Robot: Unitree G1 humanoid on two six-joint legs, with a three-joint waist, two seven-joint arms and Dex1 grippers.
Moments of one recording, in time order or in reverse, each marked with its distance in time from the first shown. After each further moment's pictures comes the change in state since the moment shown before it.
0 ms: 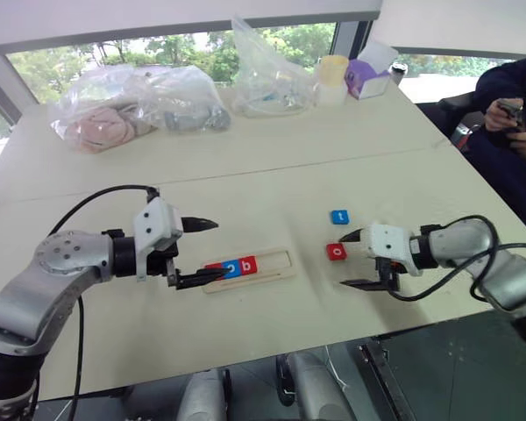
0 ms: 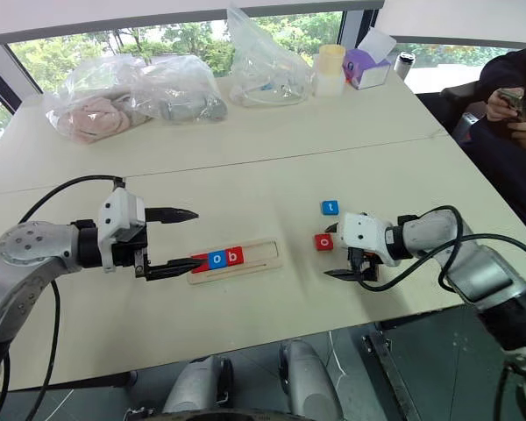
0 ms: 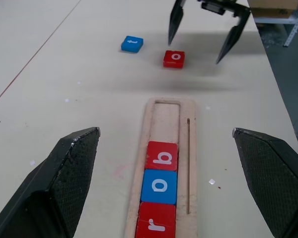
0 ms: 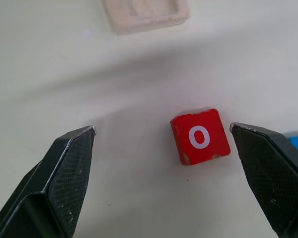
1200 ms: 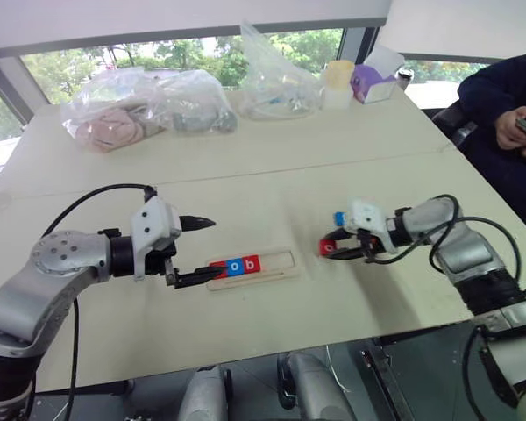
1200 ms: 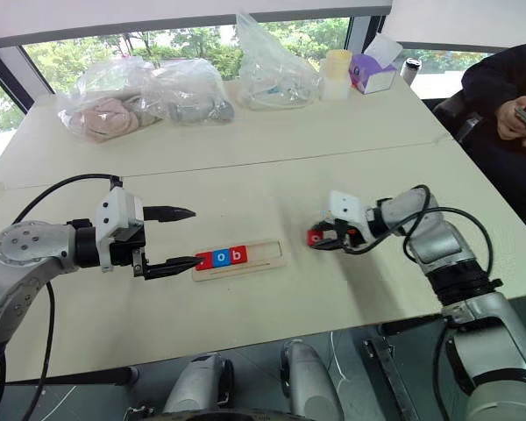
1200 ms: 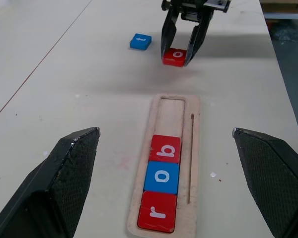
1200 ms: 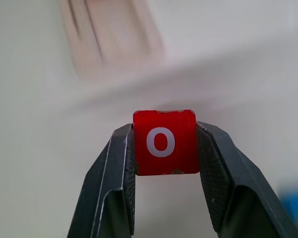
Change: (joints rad) left arm 0.007 0.015 0.013 -0.021 -0.002 0.007 0.023; right arm -0.150 0.286 -0.063 0.021 -0.009 0.251 0.157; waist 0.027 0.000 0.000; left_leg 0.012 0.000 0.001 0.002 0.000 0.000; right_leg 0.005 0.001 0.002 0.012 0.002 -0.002
